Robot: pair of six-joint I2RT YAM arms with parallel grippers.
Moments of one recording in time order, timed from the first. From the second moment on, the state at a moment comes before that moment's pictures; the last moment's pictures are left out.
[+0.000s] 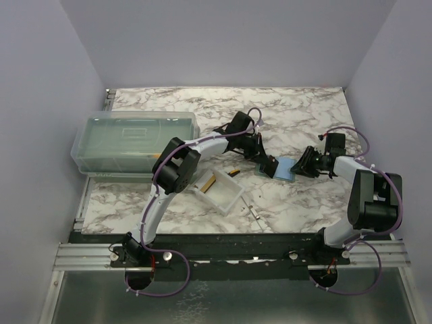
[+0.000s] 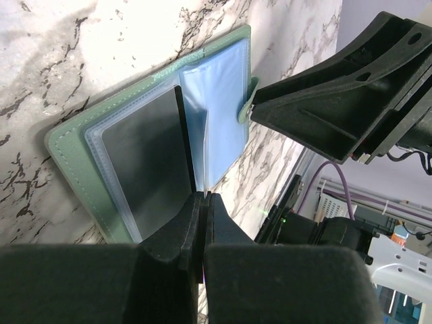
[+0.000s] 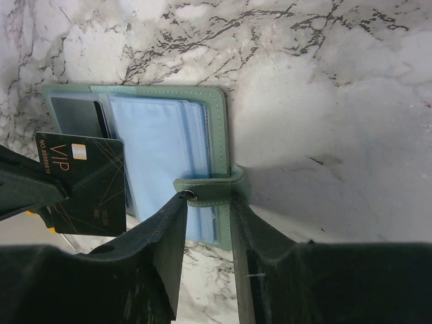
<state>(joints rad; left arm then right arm) -0.69 2.37 1.78 -0.16 0.75 -0.79 -0.15 1.56 0.76 -0.23 -0.42 0.35</state>
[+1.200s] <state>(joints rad) -0.68 2.39 1.76 -0.14 0.75 -0.80 -0.15 1.57 0.75 -0.22 -0.43 0.35</state>
